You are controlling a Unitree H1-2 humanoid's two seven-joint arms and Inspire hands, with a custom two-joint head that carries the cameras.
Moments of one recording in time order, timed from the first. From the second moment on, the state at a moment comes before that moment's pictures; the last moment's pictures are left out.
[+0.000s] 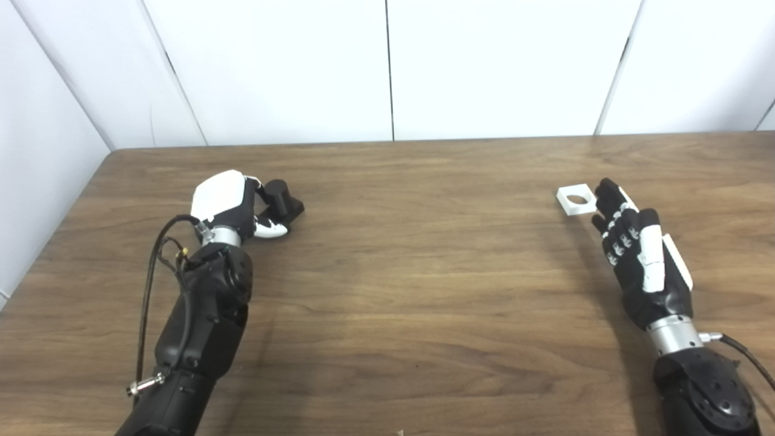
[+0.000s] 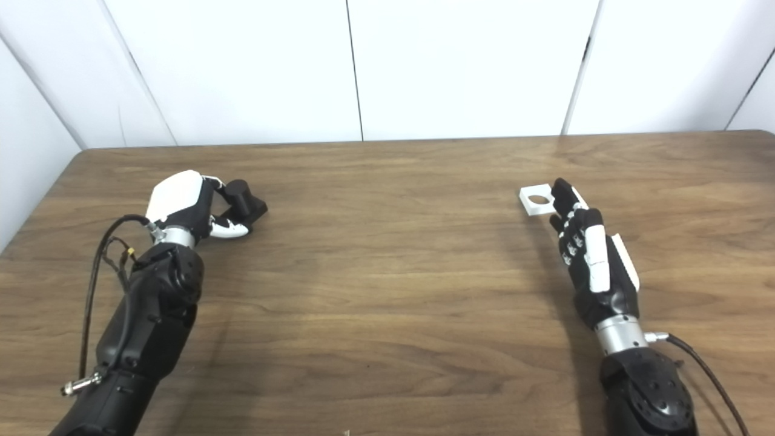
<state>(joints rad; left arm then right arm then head) -0.42 0.32 -0.13 0.20 0.98 0.46 -0.16 -0.08 -0.17 -0.13 0.03 0.23 -0.06 0.19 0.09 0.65</state>
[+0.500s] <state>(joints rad) -0.41 0.32 -0.13 0.20 0.91 0.46 -0.12 -0.08 -0.17 -0.13 0.03 0.23 -0.06 0.19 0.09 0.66</state>
